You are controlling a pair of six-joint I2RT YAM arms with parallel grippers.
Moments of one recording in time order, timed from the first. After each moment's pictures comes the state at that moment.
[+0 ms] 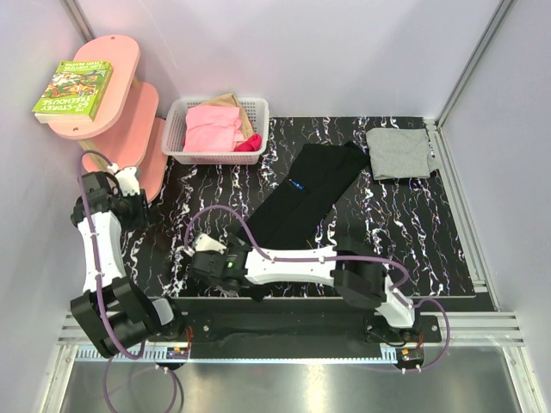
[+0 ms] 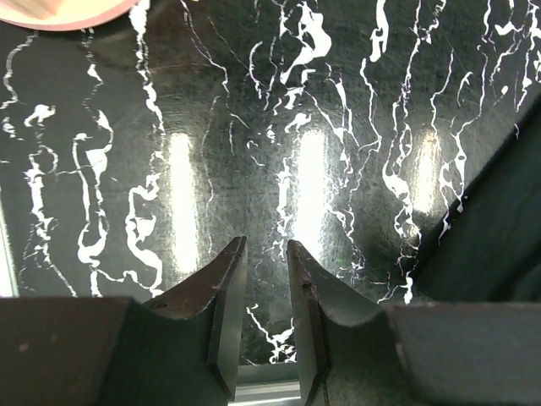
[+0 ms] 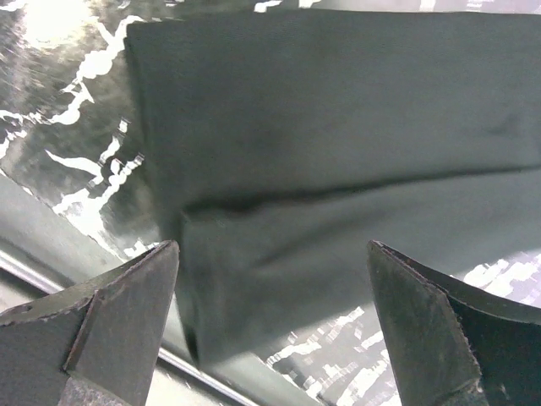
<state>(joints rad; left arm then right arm) 0.47 1.20 0.99 -0.82 0.38 0.30 1.40 2.13 1.76 -0.84 0.53 0.29</state>
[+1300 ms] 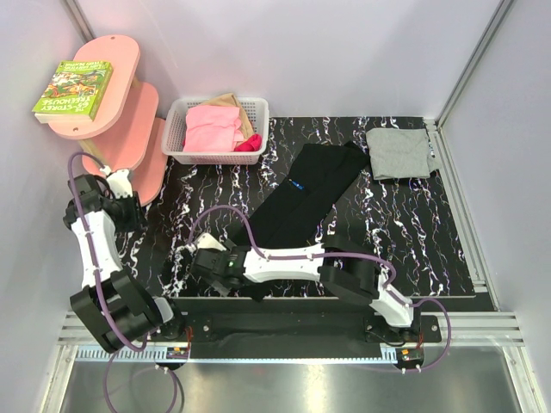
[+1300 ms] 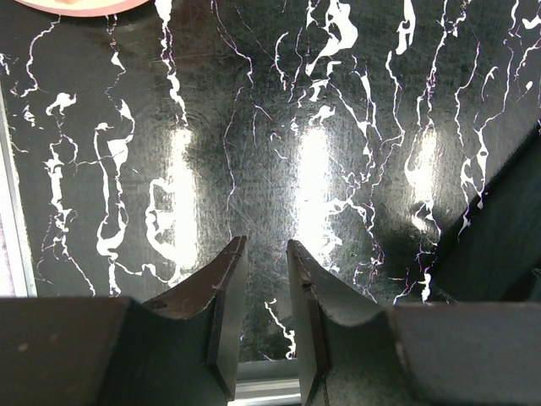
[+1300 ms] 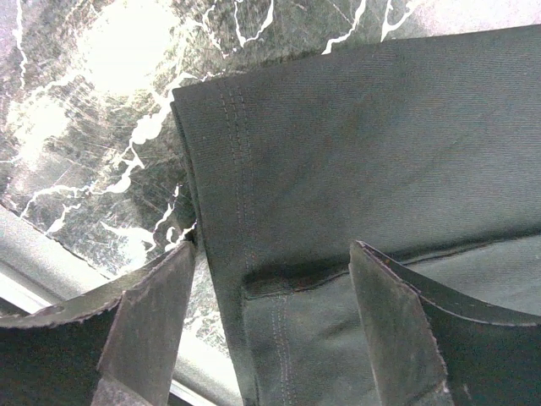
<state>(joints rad) 0.55 1.23 1.00 -0.84 0.41 0.36 1.36 2.21 1.70 -0.64 0.40 0.38</state>
